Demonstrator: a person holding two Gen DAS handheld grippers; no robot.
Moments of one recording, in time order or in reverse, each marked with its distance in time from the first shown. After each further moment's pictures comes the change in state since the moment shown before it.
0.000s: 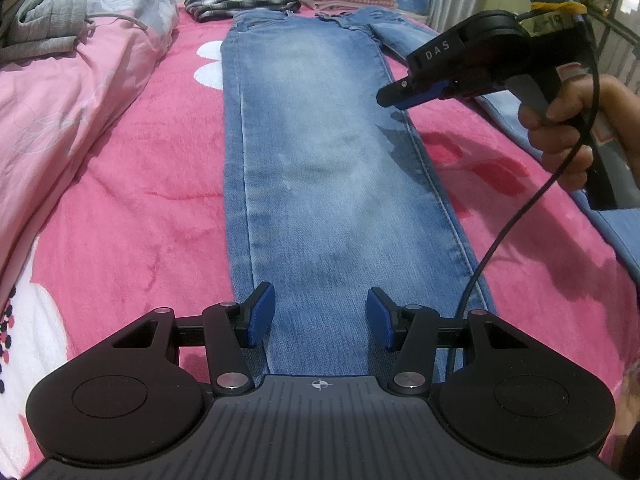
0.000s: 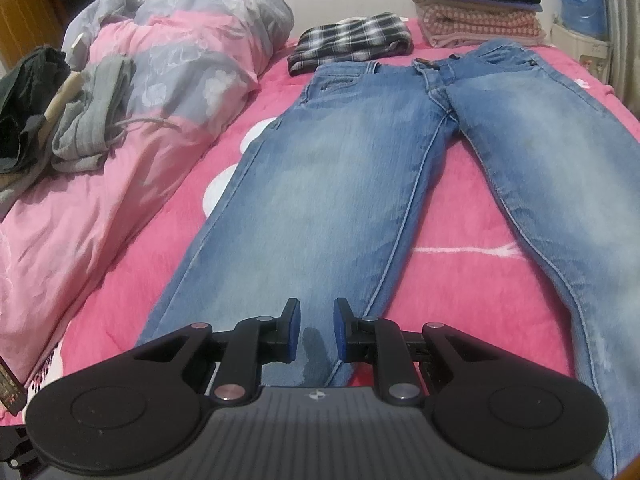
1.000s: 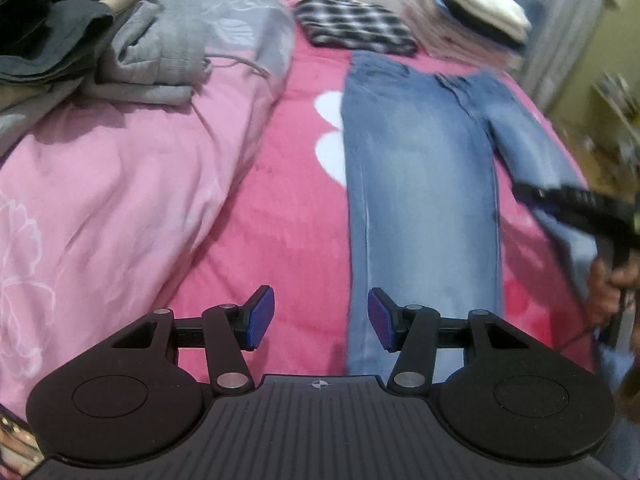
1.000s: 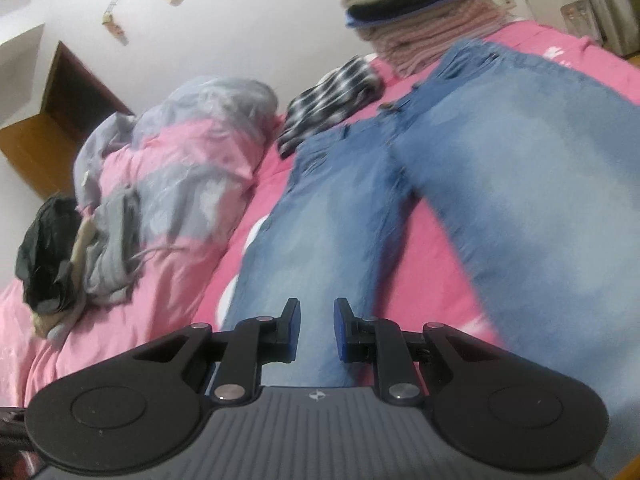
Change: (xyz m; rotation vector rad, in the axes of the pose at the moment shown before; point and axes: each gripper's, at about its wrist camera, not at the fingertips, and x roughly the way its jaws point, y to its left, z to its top) left arm -0.042 0.069 0.126 -0.274 0.064 0.160; right arm 0.003 -0.102 0.039 0.274 -0.162 0.224
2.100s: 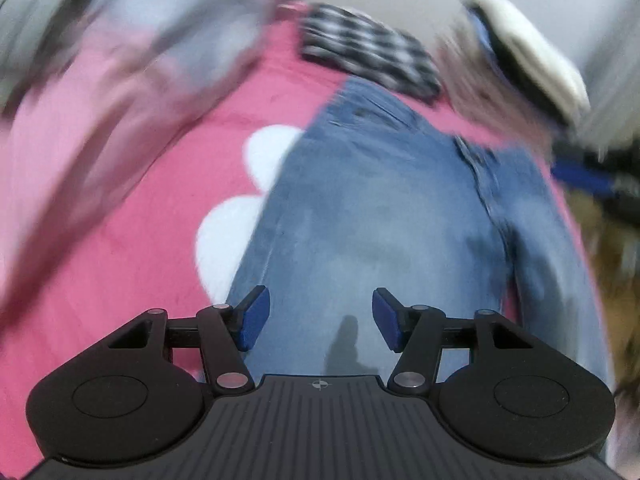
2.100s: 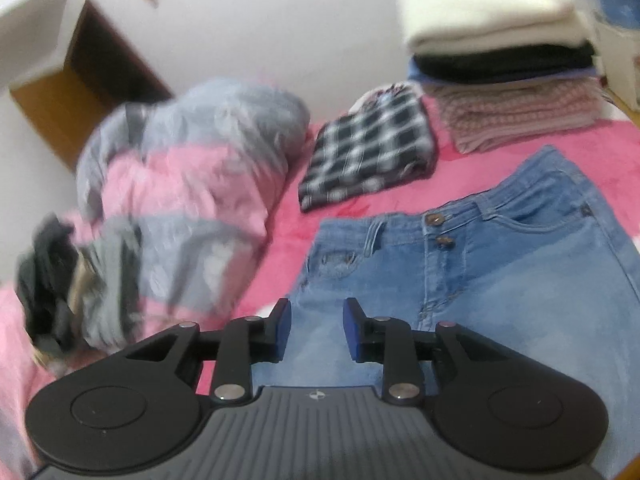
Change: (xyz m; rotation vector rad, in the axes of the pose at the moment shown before) left arm 0.151 -0.051 0.061 -0.290 -0.143 -0.060; right arm 0.074 0.029 0.159 -0.181 0.130 0.052
